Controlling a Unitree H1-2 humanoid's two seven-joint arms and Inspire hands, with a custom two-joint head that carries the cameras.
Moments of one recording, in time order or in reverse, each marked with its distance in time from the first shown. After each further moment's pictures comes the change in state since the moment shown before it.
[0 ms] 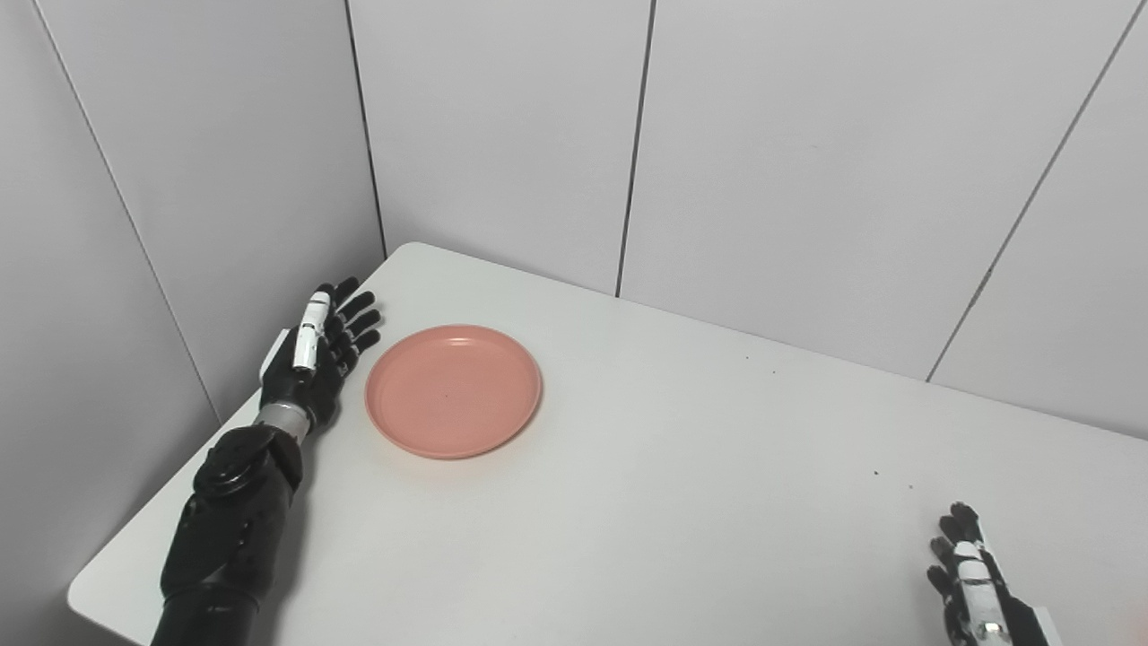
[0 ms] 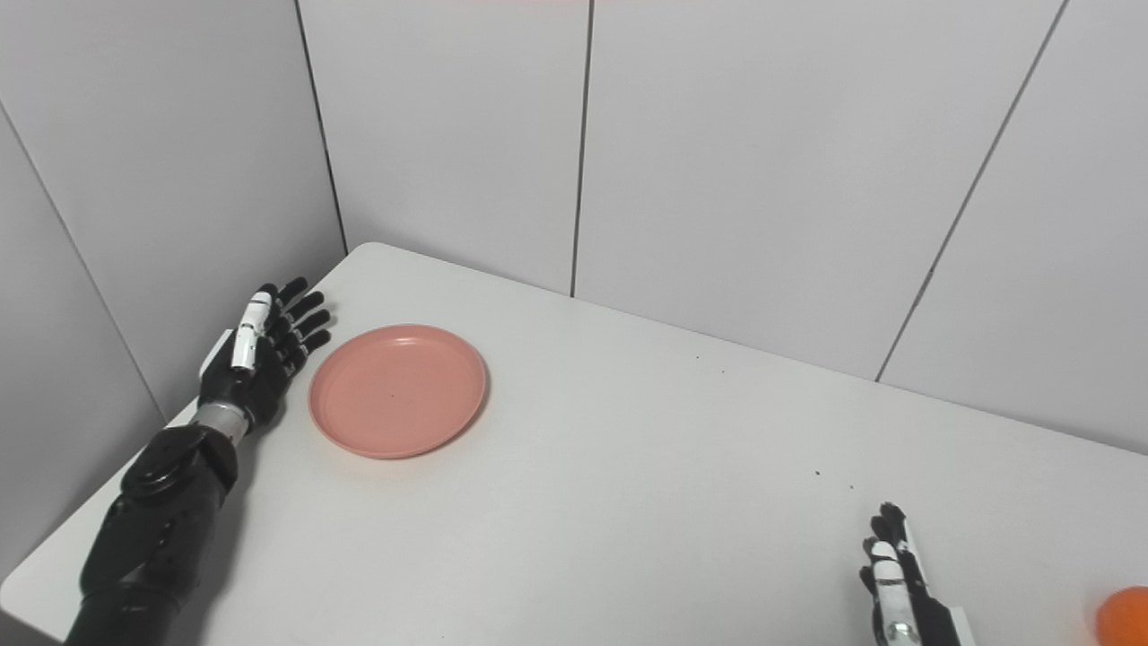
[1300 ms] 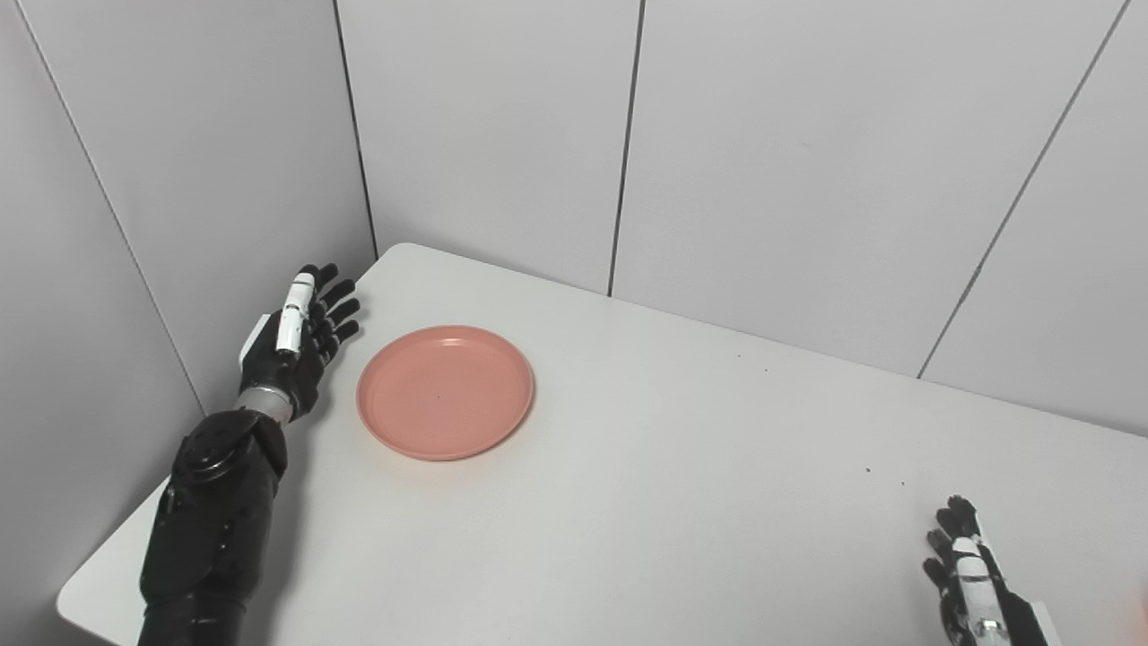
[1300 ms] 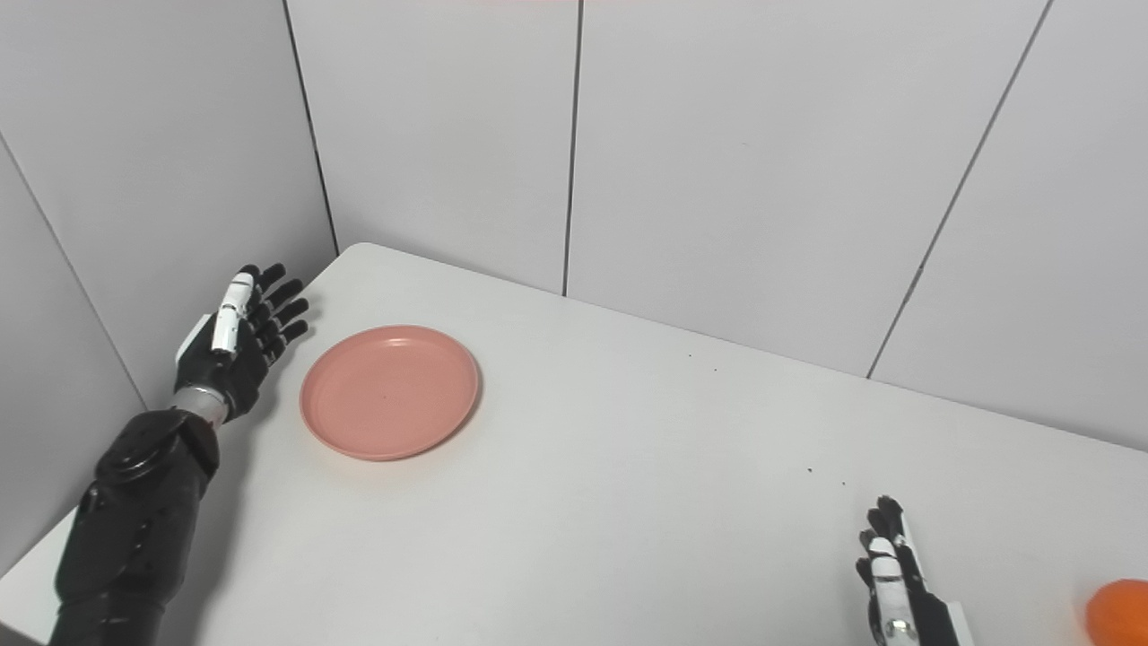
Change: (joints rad) left arm 0.022 -0.006 0.071 -0.183 0.020 0.154 0.089; right arm 0.001 -0.001 0.001 0.010 0.011 -0.045 0.001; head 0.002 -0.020
